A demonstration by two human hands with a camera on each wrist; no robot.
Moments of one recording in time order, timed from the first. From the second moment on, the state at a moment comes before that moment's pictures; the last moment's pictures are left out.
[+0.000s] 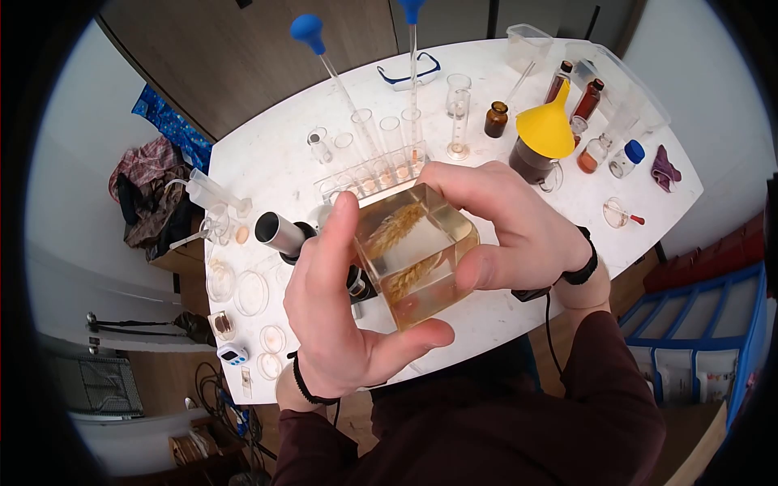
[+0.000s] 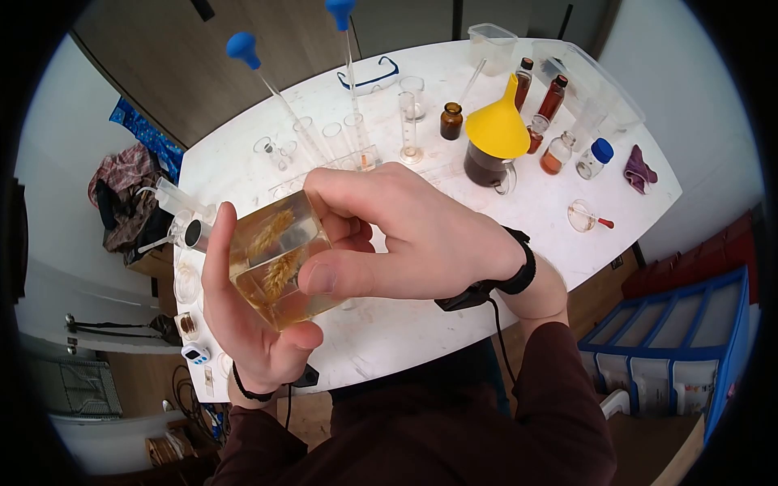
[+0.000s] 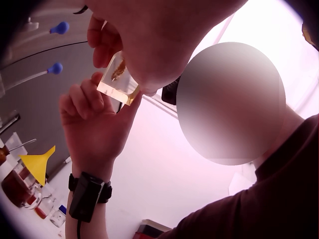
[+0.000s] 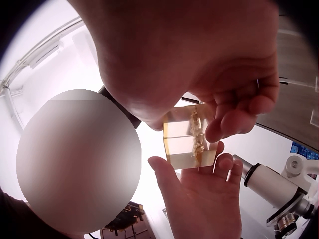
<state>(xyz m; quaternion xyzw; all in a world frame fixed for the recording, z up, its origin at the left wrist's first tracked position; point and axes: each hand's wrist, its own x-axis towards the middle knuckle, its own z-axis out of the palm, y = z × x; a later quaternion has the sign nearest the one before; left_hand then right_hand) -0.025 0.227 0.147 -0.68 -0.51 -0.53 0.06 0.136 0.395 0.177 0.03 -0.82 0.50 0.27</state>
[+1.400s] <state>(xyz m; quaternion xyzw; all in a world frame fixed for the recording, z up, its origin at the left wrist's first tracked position) -0.021 0.221 0.149 -0.68 -0.54 -0.49 0.04 0.132 0.395 0.176 0.06 -0.79 0.56 0.25</state>
